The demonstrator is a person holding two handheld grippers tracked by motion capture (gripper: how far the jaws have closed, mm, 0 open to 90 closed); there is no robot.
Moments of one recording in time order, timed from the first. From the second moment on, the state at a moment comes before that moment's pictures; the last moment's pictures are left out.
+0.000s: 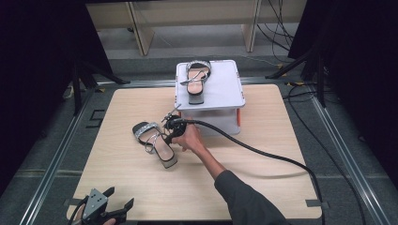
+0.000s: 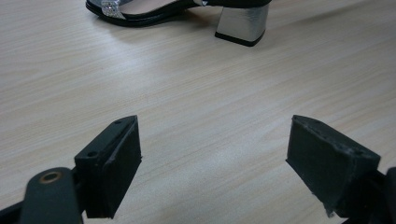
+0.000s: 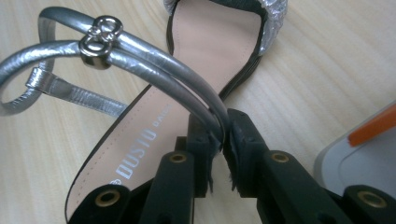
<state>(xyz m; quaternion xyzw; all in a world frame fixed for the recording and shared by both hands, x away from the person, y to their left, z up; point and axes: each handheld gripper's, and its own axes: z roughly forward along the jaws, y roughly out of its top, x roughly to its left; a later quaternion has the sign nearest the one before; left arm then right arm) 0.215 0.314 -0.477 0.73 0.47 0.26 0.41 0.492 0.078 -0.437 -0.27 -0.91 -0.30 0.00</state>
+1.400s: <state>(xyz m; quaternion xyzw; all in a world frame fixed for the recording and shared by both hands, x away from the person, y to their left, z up) 0.214 0.316 -0.476 0.73 0.48 0.26 0.42 0.449 0.024 -0.330 -0.19 -0.91 -0.37 0.01</state>
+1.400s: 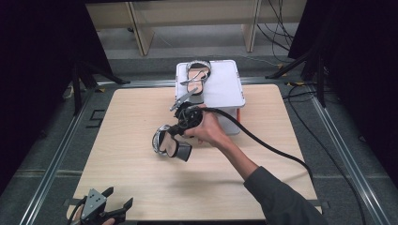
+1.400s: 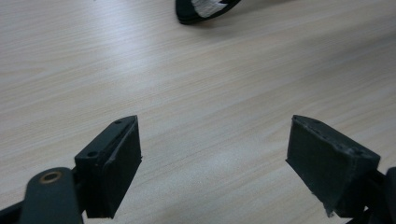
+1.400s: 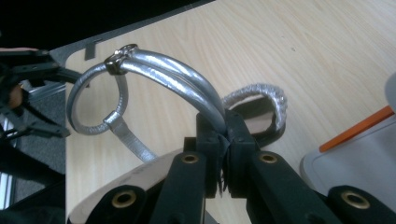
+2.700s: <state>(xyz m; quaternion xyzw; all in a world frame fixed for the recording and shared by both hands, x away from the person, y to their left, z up) 0.215 0.317 -0.475 0.73 0.48 0.26 0.41 0.392 -0.160 -0.196 -0.25 -0.88 -0.40 -0.09</state>
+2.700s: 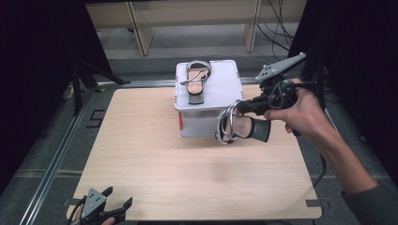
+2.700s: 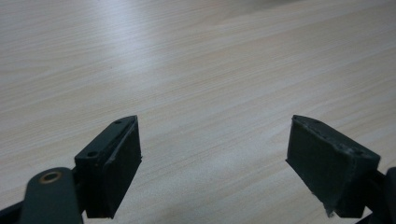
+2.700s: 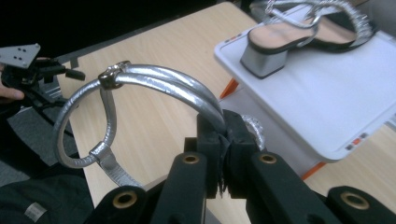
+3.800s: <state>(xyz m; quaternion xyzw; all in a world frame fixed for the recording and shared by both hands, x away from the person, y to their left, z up) 0.214 0.316 -0.476 0.72 0.48 0.26 0.41 0.479 -0.147 -0.119 -0.32 -0.83 -0.42 -0.18</state>
